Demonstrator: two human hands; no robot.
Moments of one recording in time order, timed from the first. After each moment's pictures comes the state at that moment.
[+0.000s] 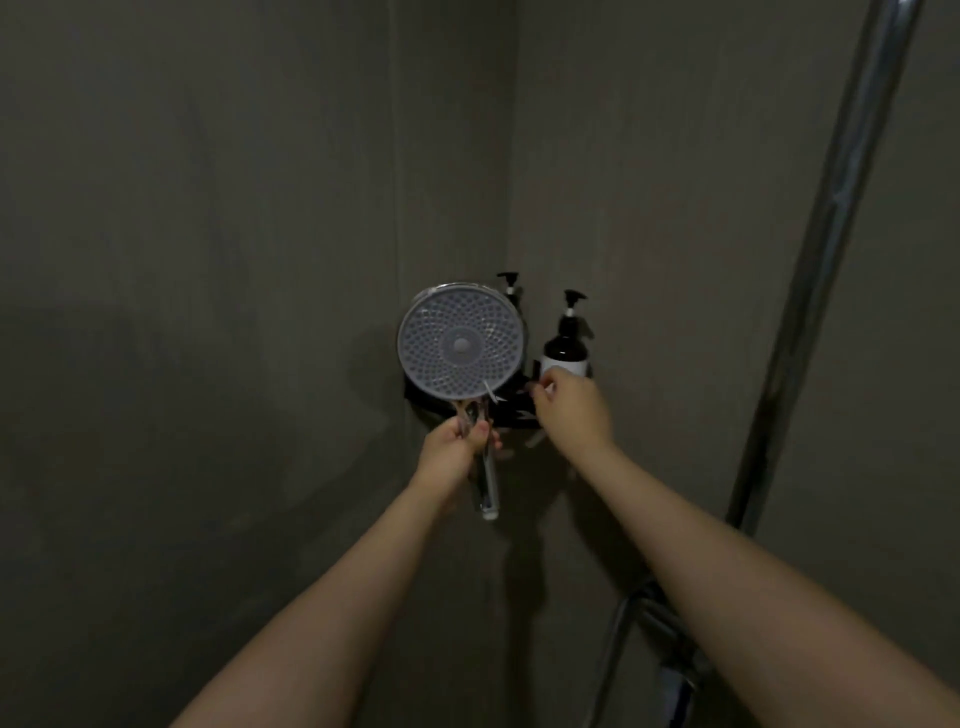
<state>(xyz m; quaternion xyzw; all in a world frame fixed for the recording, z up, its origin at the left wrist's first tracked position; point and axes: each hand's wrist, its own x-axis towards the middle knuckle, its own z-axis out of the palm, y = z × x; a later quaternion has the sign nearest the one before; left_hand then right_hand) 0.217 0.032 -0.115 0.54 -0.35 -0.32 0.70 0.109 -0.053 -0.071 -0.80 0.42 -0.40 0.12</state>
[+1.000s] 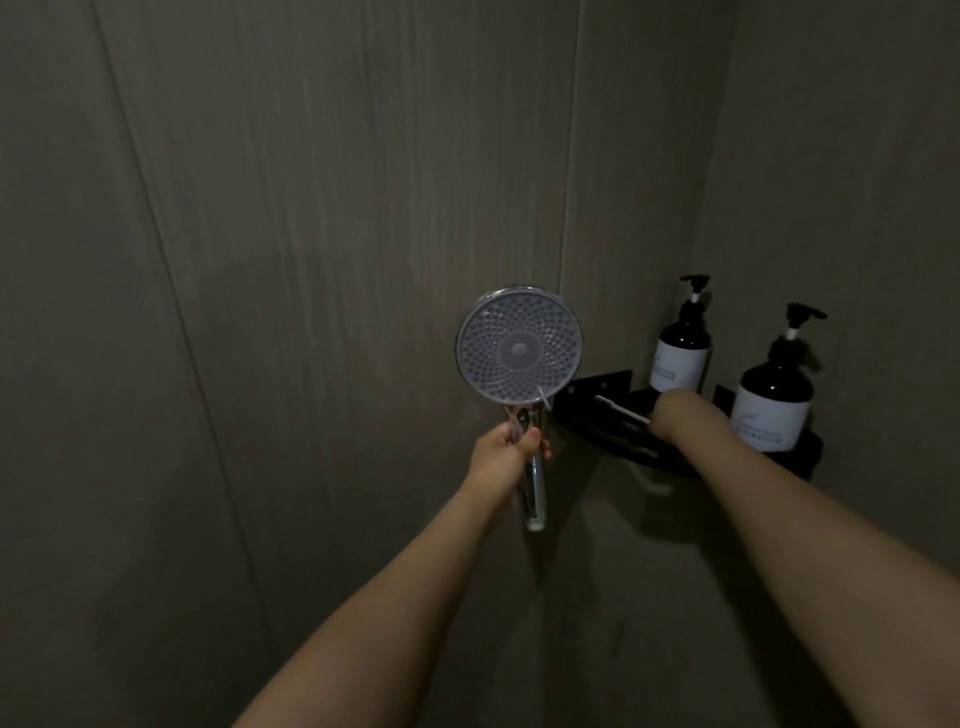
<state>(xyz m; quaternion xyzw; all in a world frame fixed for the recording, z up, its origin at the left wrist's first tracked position) 0.324 0.042 -0.117 0.61 -0.27 -0.24 0.70 0.231 -0.138 -0.058 -0.81 0.56 0.07 0.15</state>
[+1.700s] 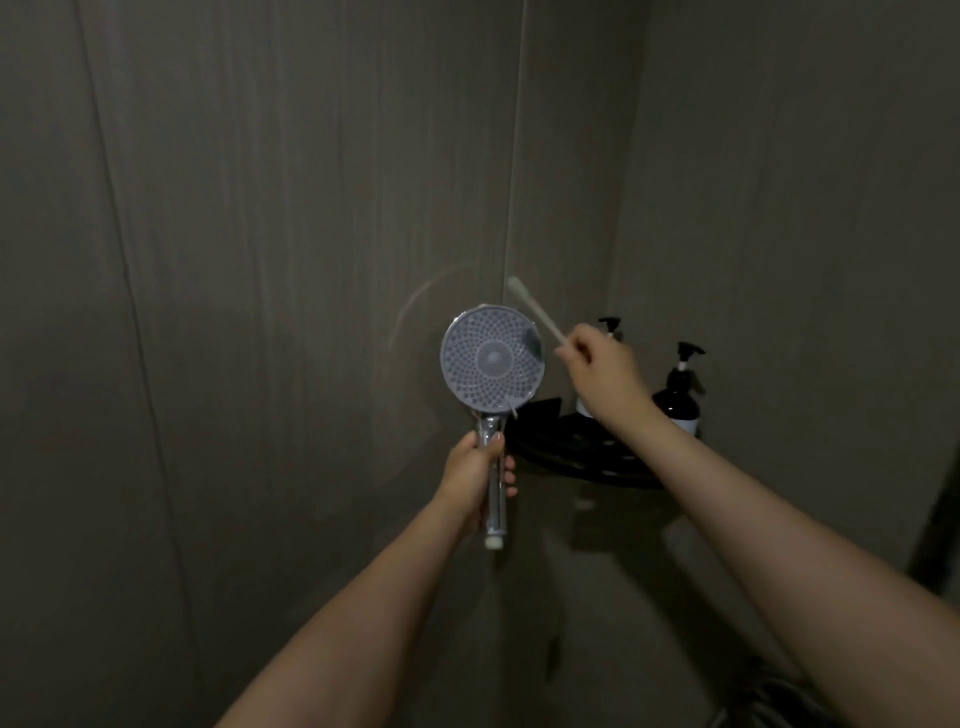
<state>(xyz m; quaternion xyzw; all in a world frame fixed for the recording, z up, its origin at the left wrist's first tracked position) 0.290 0.059 -0.087 0.53 -0.28 -0.34 0.72 0.187 -0.038 0.007 -0.86 0.22 -0.43 0.20</state>
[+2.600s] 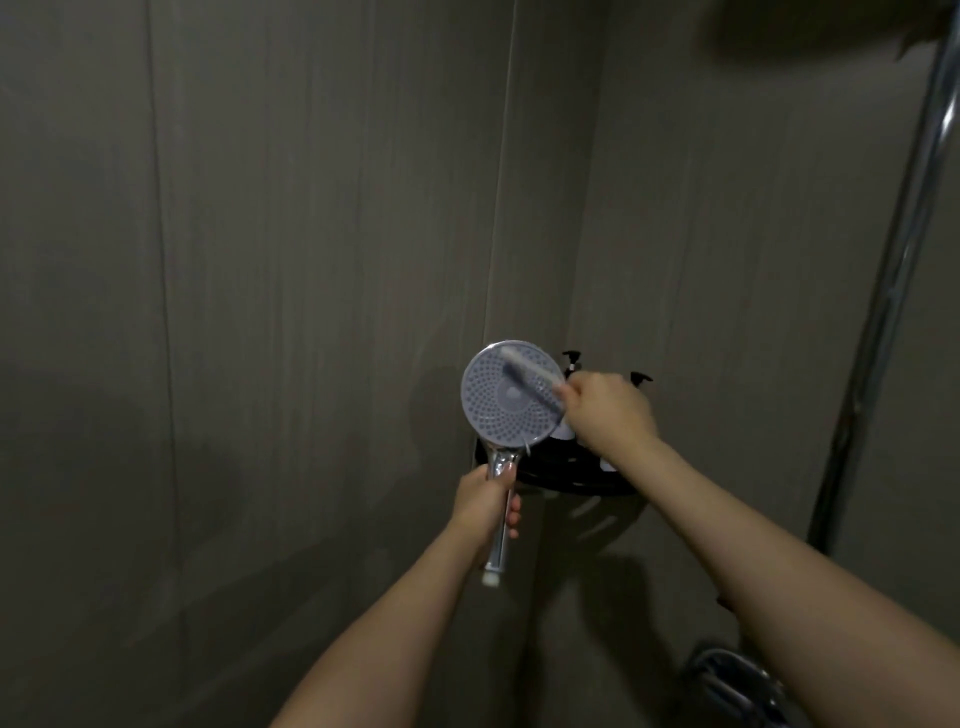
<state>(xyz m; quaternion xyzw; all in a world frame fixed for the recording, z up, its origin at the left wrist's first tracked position) 0.265 0.100 -0.083 0.53 -0.33 -0.36 0.69 0.149 0.044 0.029 -0.86 0.38 -0.33 -0.03</state>
